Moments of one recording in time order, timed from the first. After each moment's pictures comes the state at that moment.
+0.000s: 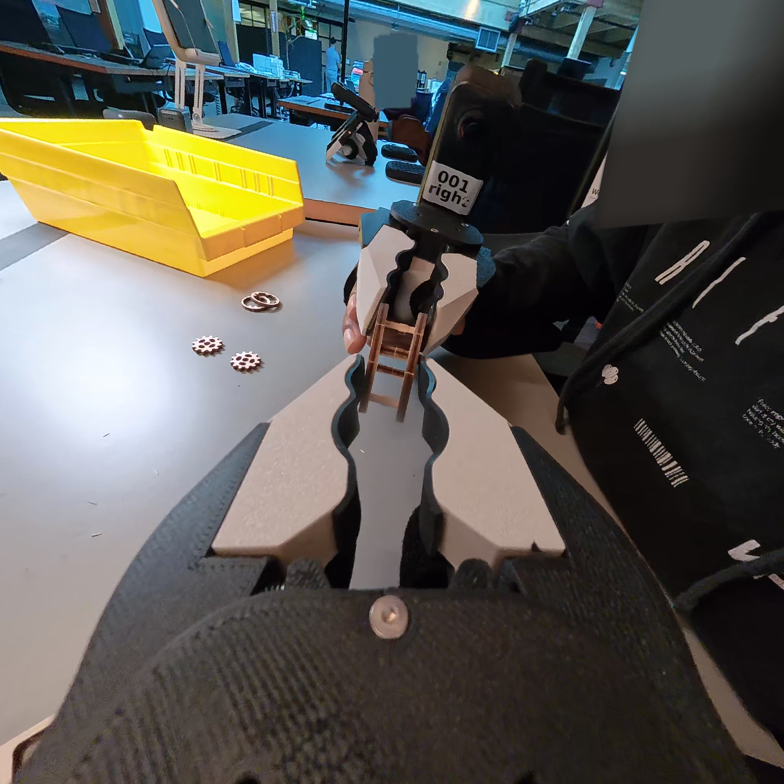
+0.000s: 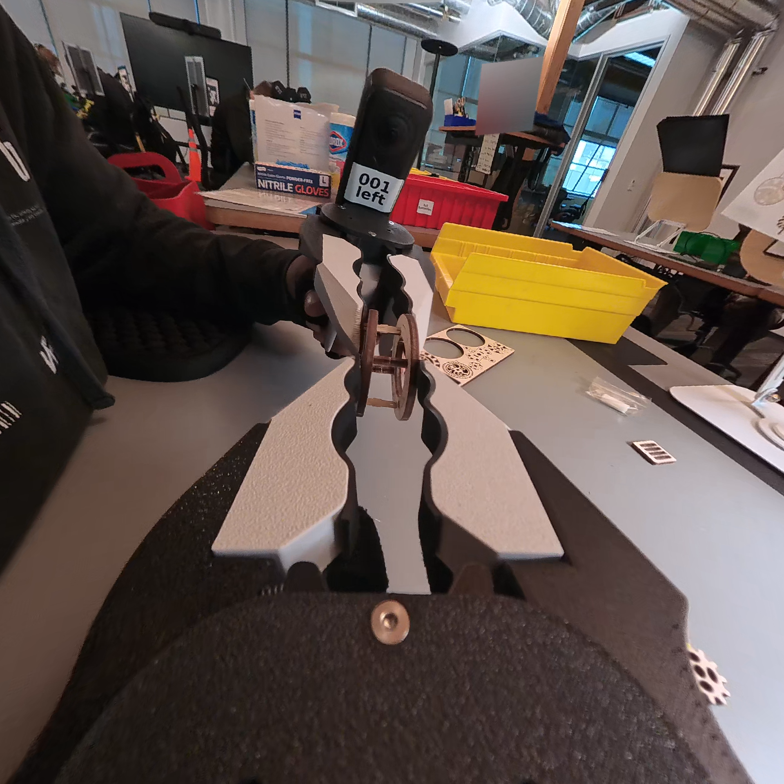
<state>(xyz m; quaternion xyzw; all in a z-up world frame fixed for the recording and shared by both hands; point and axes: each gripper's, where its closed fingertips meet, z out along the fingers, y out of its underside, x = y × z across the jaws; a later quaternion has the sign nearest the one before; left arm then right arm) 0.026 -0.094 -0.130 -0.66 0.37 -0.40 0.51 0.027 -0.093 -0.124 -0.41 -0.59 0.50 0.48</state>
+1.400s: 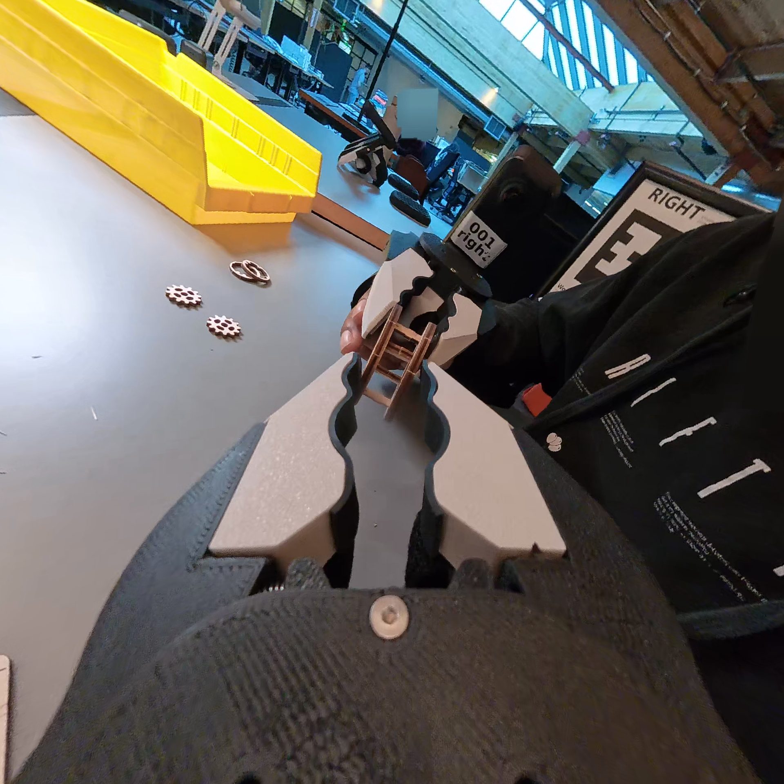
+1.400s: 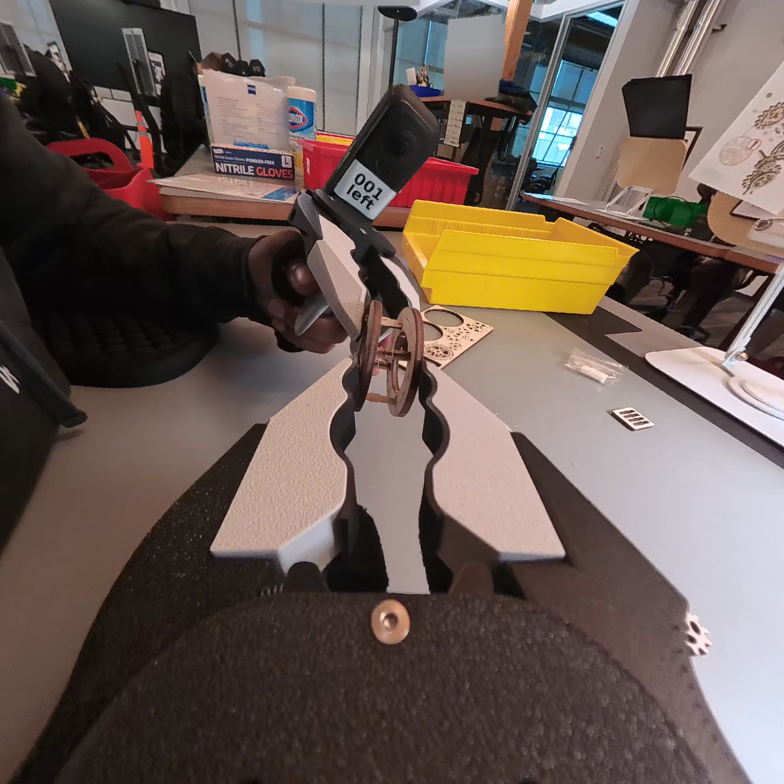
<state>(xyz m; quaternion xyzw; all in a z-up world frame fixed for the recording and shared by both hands) 0.022 -0.081 -0.129 -0.70 0.24 -0.51 0.45 0.023 -0.081 -0.131 -0.45 -0.58 0.48 0.48</state>
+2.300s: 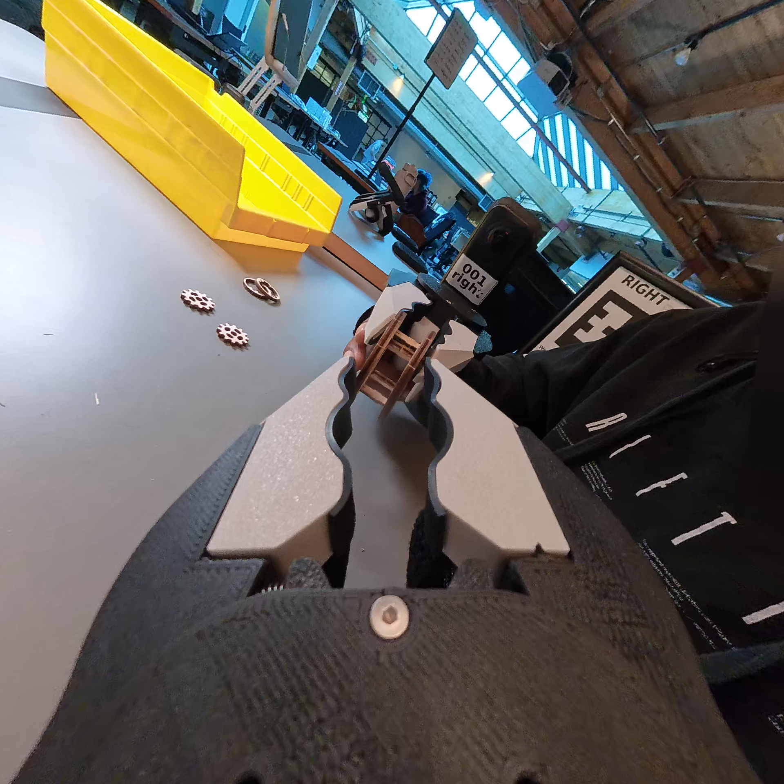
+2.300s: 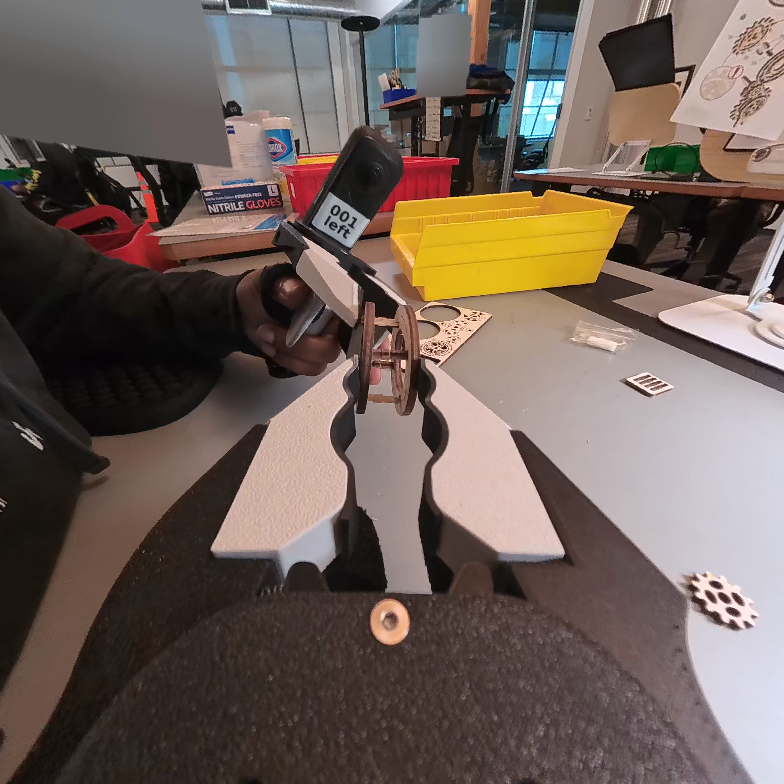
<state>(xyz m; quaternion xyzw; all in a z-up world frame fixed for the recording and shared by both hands) 0.013 -0.068 -0.124 -0.68 0.16 -0.55 0.45 0.020 -0.068 -0.129 -0.50 -0.53 0.52 0.45</state>
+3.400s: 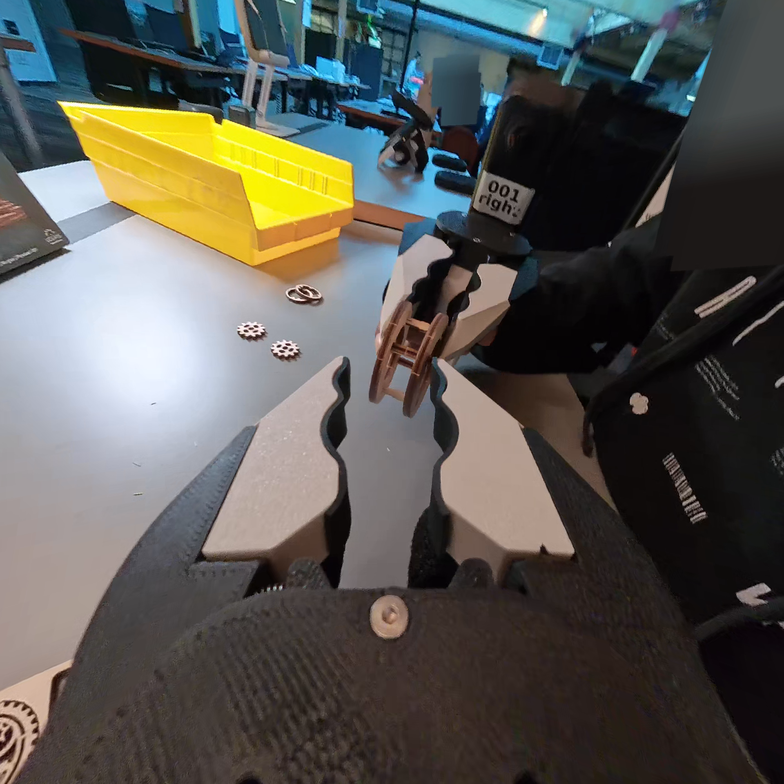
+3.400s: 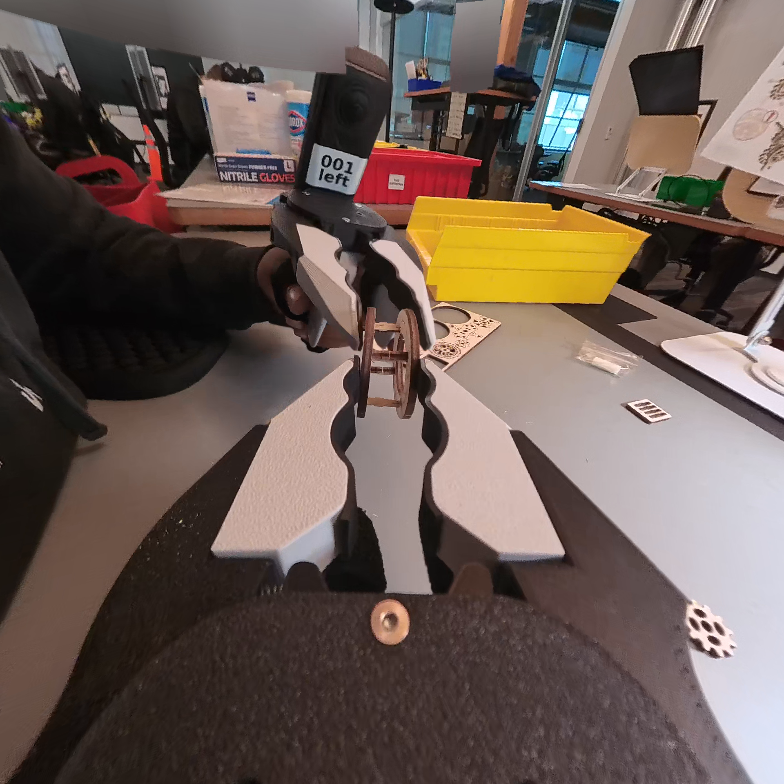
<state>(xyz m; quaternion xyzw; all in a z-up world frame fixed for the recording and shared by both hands) 0.013 -0.076 -0.130 -0.69 0.32 -0.38 0.52 0.020 -0.081 -0.130 -0.47 -0.57 0.49 0.46</state>
